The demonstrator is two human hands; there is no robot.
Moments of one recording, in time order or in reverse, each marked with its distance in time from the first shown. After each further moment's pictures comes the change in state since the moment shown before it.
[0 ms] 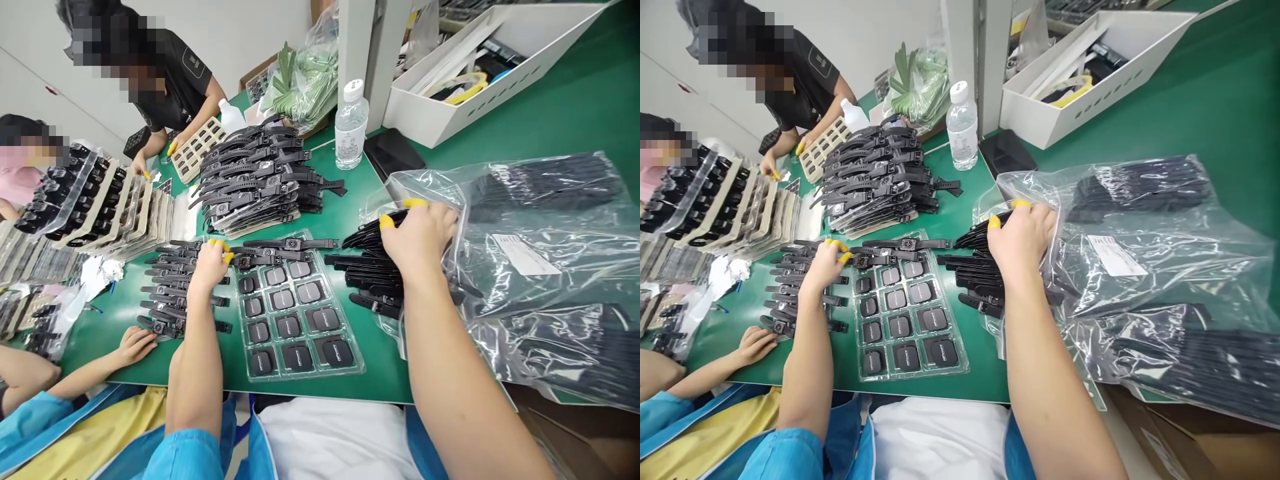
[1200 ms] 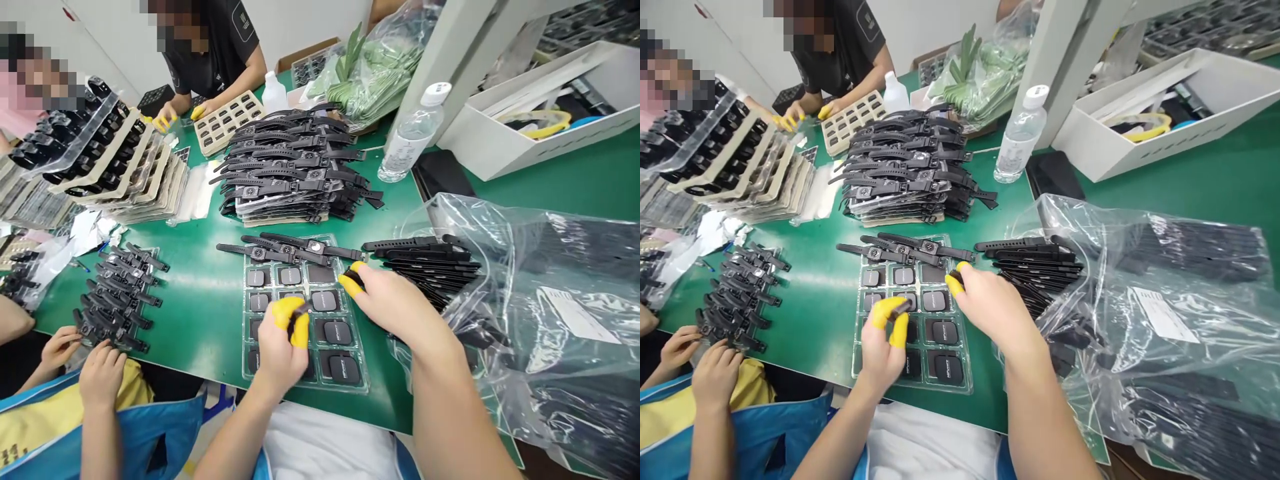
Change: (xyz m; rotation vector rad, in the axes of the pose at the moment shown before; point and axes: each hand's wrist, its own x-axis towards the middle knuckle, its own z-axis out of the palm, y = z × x) left_hand -0.150 0.140 0.094 -0.635 0.596 0.126; right_hand -0.070 -0.084 -0.051 -0.382 -0.880 -0.464
